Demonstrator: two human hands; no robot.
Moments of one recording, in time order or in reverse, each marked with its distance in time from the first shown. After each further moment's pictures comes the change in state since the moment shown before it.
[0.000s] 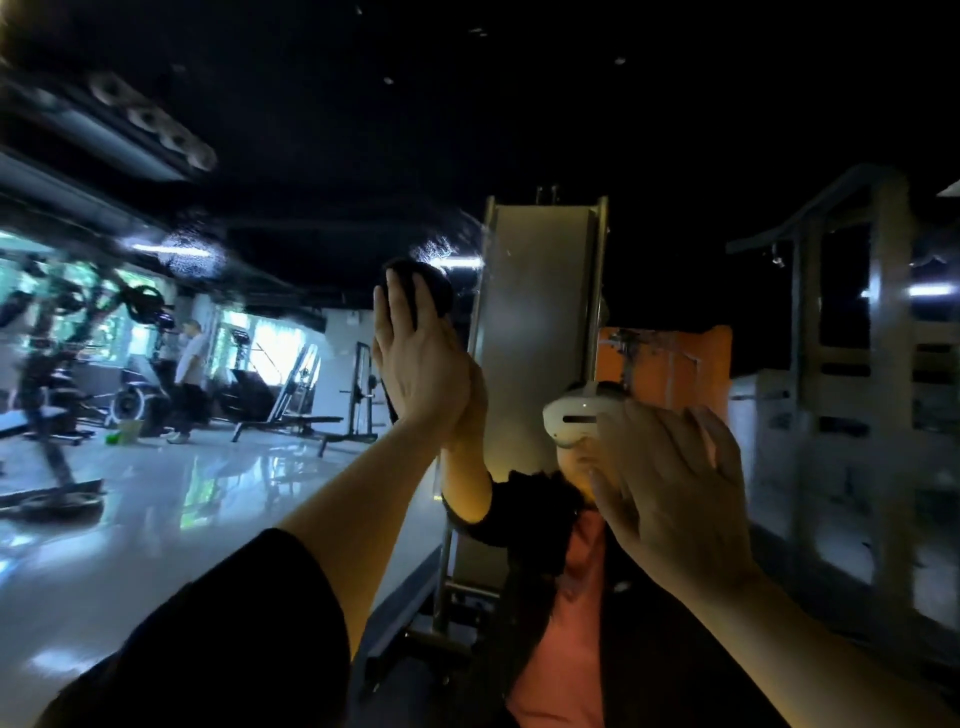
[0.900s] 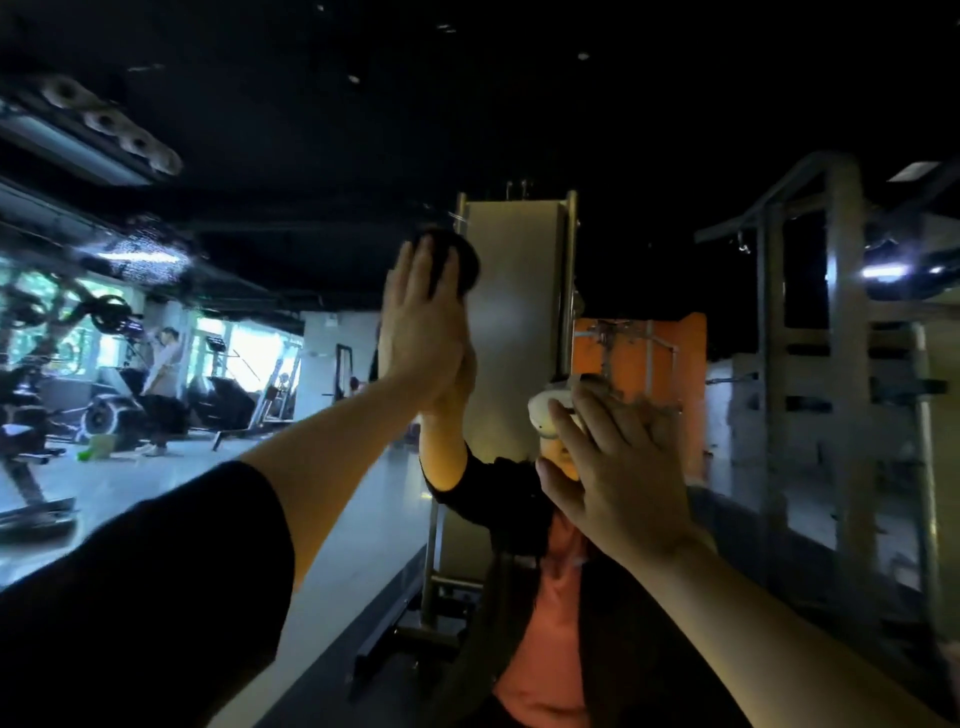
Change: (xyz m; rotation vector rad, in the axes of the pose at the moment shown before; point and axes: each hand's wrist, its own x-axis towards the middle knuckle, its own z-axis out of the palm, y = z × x) left_hand 0.011 0.028 0.008 0.101 -0.047 0.396; right_hand -0.001 0.000 -0.004 -0.022 -0.070 0.024
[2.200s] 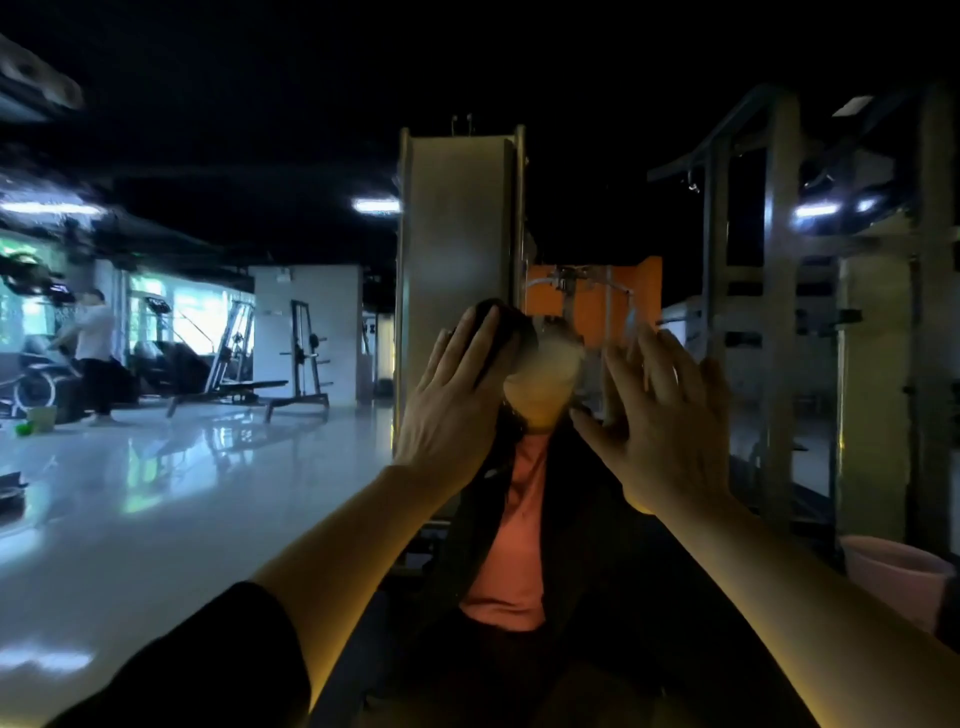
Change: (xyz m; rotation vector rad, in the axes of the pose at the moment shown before) left_hand -0.130 0.080 0.041 -0.036 -0.094 0.418; right_hand -0.069 0.082 -0.034 -0.116 -0.105 0.226
